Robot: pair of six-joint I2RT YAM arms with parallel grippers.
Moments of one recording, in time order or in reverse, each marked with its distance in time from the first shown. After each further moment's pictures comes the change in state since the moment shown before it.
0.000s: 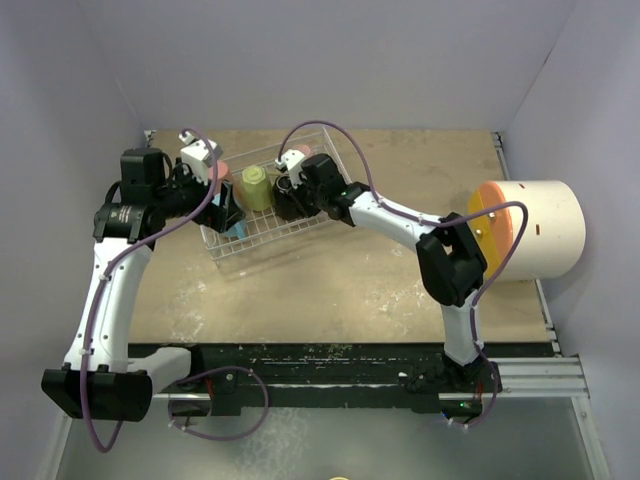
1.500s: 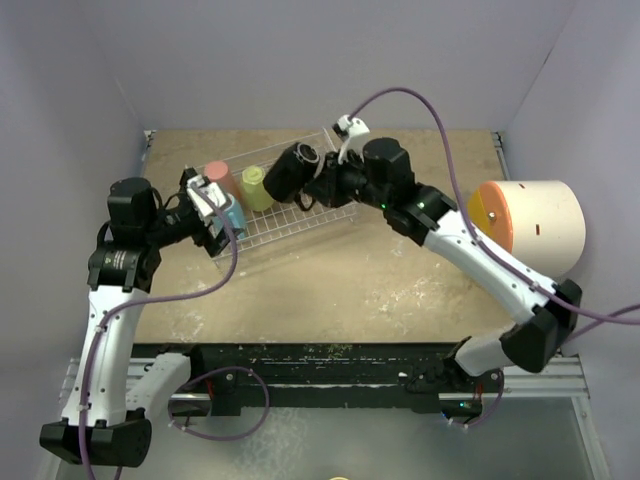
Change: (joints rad) left arm 0.000 -0.233 -0.181 0.160 0.163 0.410; right arm 0.019 -0.529 -0.080 -0.101 -0.101 0.460
